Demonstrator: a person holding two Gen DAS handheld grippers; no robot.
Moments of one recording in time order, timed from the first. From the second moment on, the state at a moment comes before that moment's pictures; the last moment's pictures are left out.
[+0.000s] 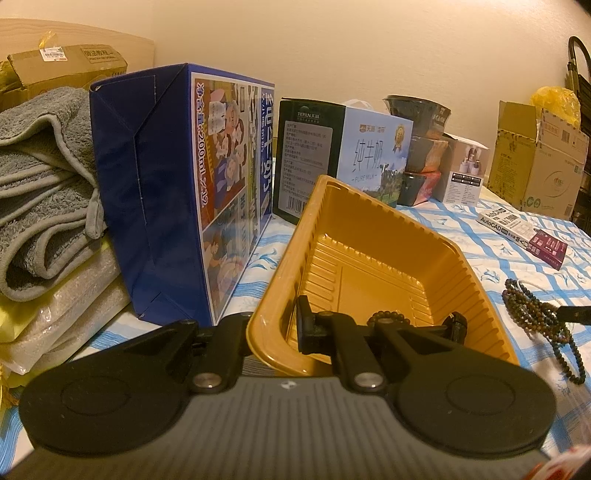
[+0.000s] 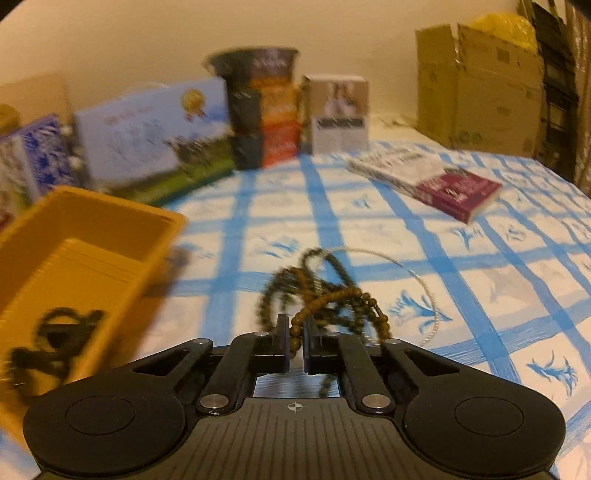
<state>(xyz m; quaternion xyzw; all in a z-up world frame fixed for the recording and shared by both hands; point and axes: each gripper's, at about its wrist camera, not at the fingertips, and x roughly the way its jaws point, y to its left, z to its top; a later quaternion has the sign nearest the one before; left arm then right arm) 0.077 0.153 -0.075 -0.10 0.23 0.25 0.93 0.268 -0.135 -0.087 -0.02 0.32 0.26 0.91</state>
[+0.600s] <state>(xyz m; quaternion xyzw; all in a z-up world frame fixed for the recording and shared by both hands) 0.078 0.150 -0.072 -0.09 0.23 0.25 0.94 0.196 -0.163 0.010 0.03 0.27 0.32 0.91</state>
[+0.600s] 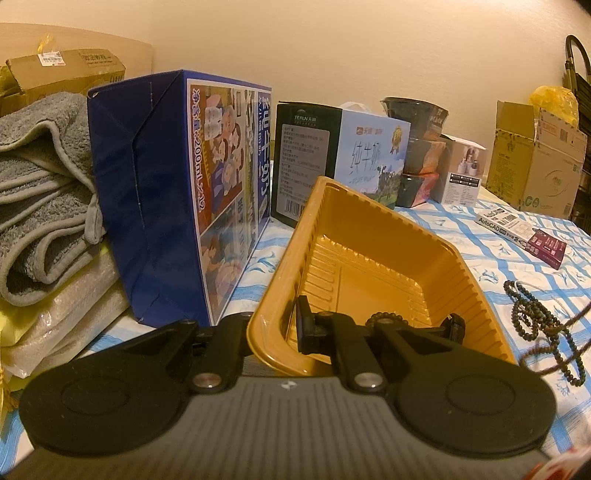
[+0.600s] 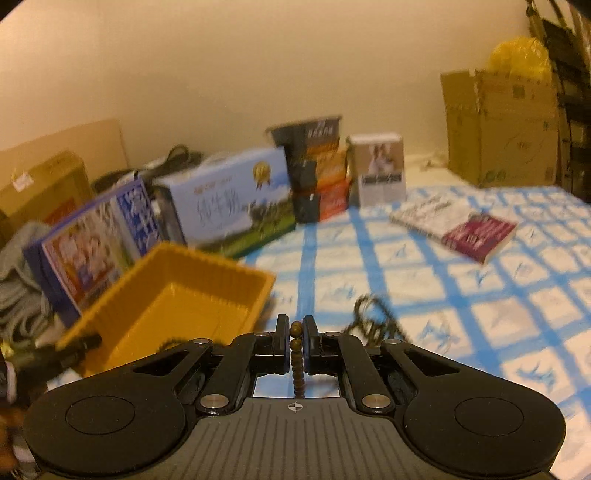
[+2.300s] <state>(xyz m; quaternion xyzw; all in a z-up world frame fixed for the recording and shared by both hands) 0.073 0.148 -0.066 -0.11 0.22 0.24 0.94 0.208 0.022 0.020 0.09 0.36 0.47 0.80</state>
